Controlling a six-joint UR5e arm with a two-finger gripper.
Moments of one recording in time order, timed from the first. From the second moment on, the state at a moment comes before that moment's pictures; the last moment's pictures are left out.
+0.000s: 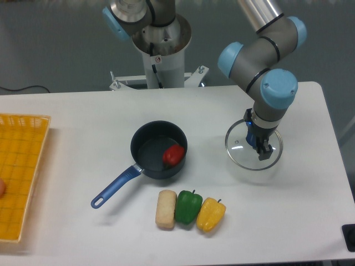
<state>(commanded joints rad) 2.75 -1.97 -1.67 -1.11 1.60 2.02</state>
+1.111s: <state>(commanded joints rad) 2.68 -1.90 -1.68 -1.15 1.60 1.90</state>
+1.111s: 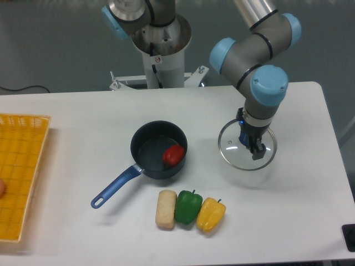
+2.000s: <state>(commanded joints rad) 2.45 -1.81 -1.76 -1.15 1.52 1.53</state>
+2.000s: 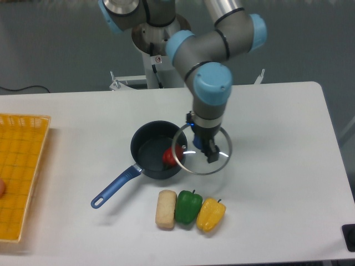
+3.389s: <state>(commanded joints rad) 2.30 -1.79 -1.80 -1.15 1.60 1.35</state>
